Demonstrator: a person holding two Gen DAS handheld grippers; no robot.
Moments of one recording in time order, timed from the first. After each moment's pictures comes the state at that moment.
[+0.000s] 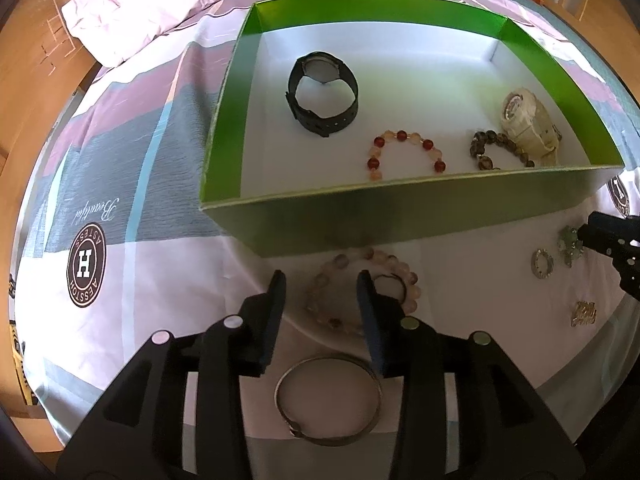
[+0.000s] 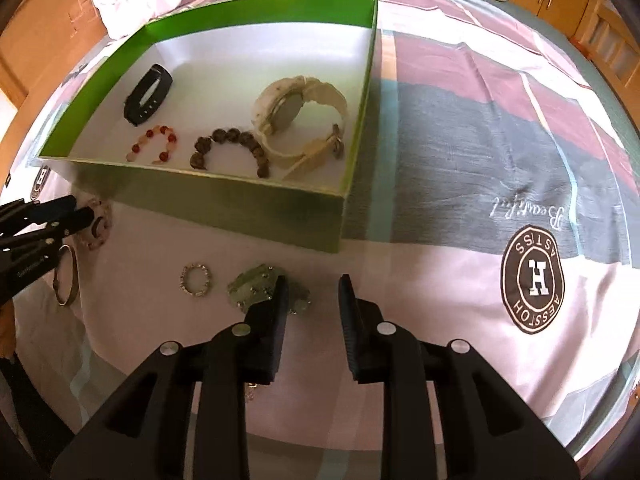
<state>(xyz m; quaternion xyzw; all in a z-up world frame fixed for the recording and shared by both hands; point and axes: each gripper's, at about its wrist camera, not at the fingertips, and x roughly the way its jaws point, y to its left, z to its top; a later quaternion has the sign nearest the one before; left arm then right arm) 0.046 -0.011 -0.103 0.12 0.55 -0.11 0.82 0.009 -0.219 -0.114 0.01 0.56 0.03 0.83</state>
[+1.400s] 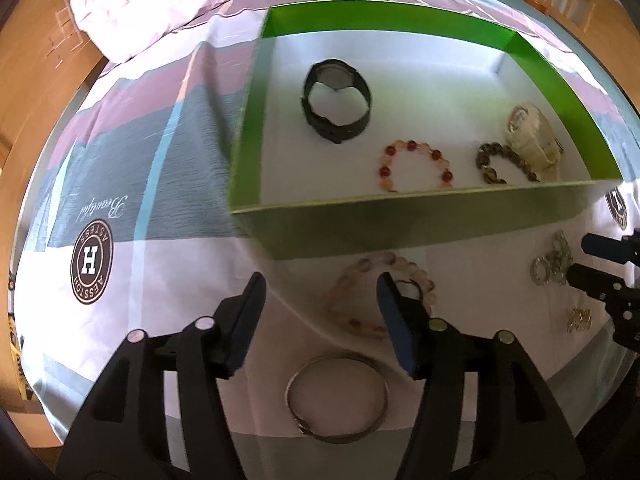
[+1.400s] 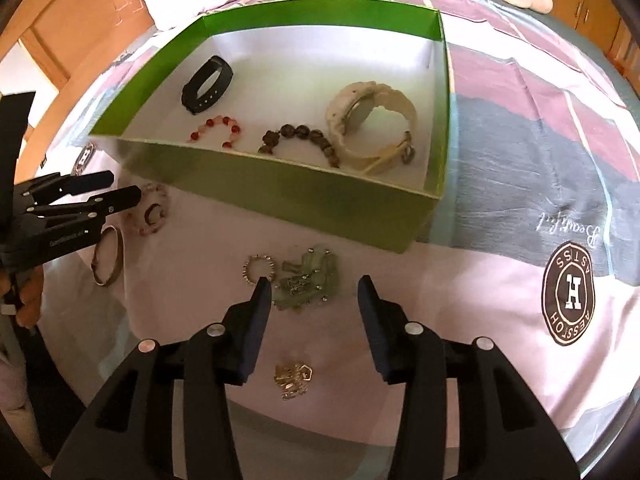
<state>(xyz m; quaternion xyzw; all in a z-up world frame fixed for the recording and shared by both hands) 0.049 -0.004 -0.098 0.11 0.55 -0.11 0.82 0.002 -0.196 -0.113 0.00 0.56 0.10 0.82</state>
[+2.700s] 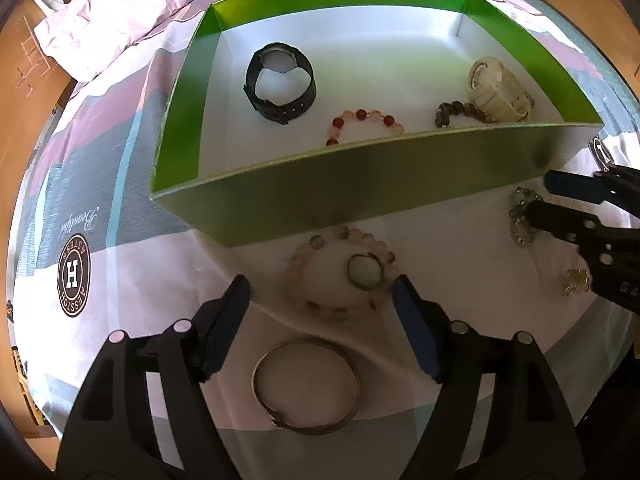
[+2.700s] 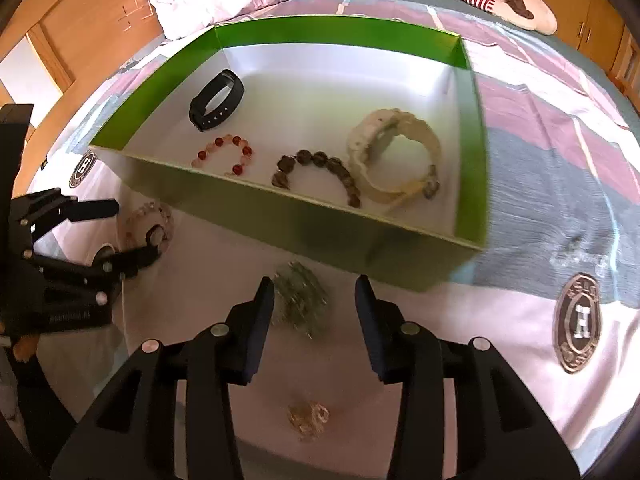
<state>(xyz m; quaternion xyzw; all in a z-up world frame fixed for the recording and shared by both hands) 0.037 -0.026 -0.108 0.15 0.55 -0.15 0.81 0.016 -0.186 -0.121 0.01 0.53 0.11 0.84</state>
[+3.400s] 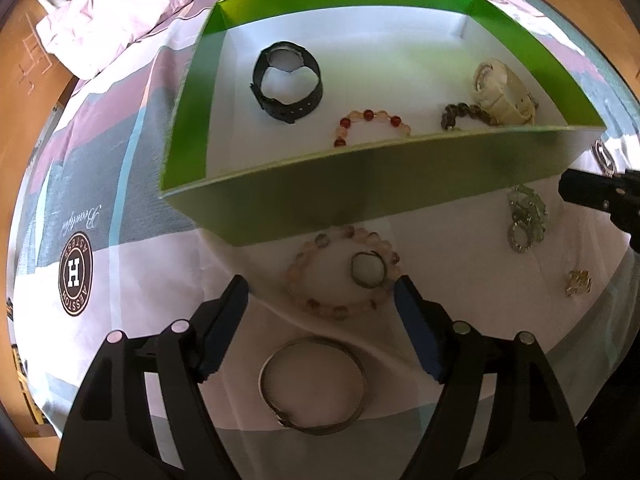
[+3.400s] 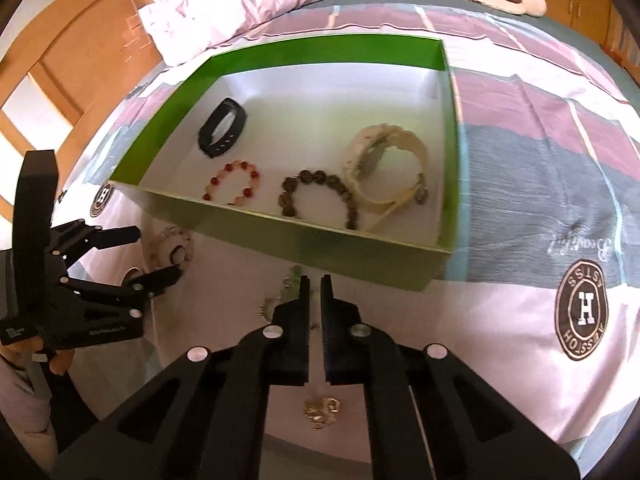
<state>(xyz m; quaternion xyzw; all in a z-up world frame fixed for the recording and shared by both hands) 0.039 -0.022 -0.105 0.14 0.56 -0.14 0.81 0.006 -0.209 -0.096 0.07 0.52 0.11 0.85</state>
